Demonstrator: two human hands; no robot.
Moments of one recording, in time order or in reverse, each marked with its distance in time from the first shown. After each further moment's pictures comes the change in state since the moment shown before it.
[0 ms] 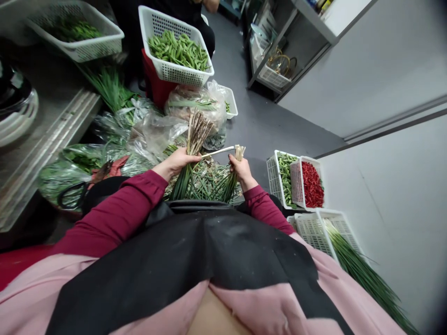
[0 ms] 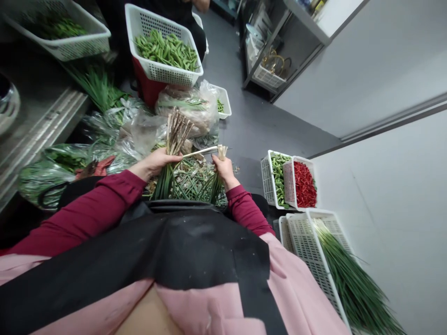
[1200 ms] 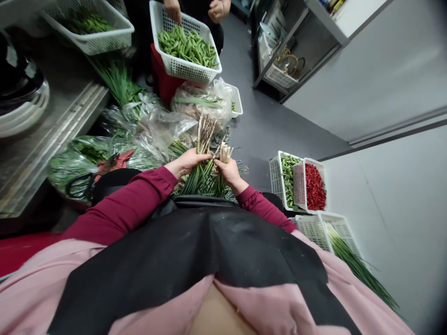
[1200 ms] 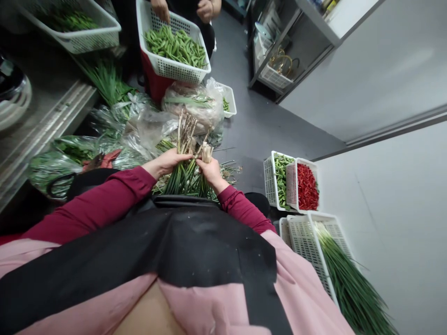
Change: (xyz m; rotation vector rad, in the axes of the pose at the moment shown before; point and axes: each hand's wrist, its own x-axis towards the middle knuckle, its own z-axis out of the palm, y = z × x) left_hand -0.003 -0.011 0.022 -0.308 -0.064 -0.096; right_hand -0.030 0.007 0.056 0.074 -0.220 -0.026
